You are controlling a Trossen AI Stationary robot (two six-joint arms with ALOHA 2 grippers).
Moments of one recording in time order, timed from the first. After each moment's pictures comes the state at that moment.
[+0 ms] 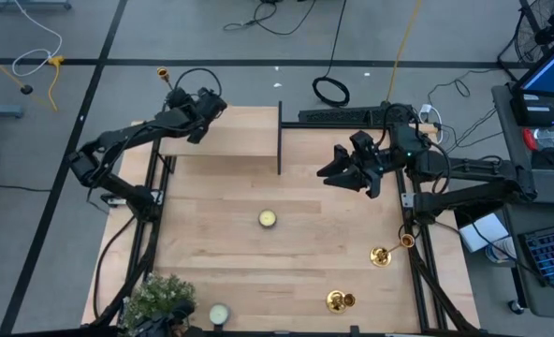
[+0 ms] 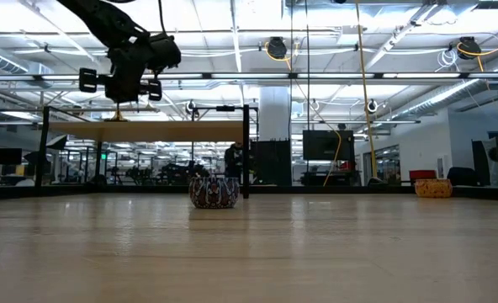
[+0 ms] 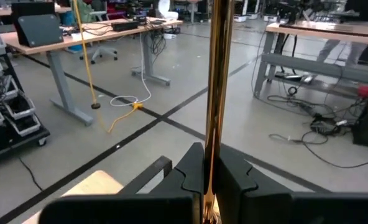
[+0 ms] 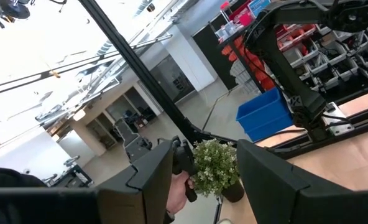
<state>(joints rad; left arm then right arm) 0.74 1.47 1.05 -0.54 -1.29 -1.03 -0.16 1.02 0.92 0.27 -0.50 0.72</state>
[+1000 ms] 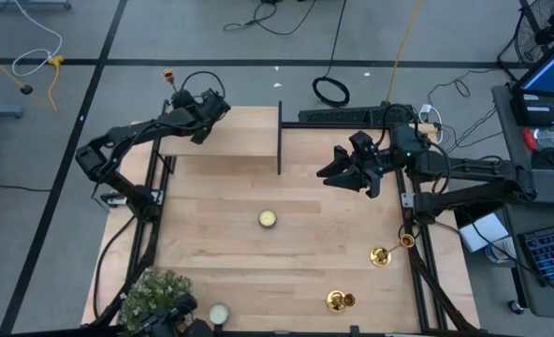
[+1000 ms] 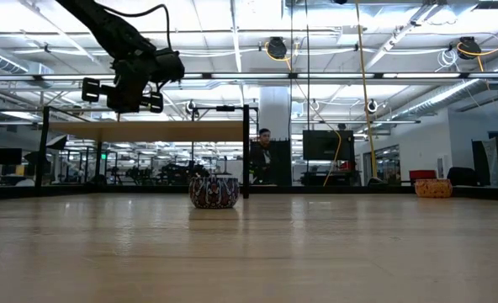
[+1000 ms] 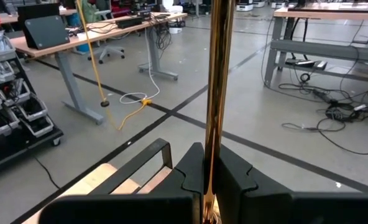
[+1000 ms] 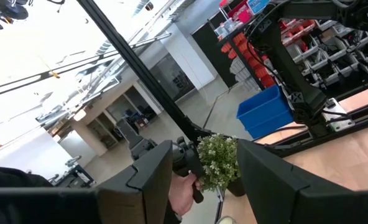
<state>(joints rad) 0.76 1.54 1.05 -0.54 -1.28 -1.03 -0.16 1.02 0.92 0.27 -0.50 0.74</state>
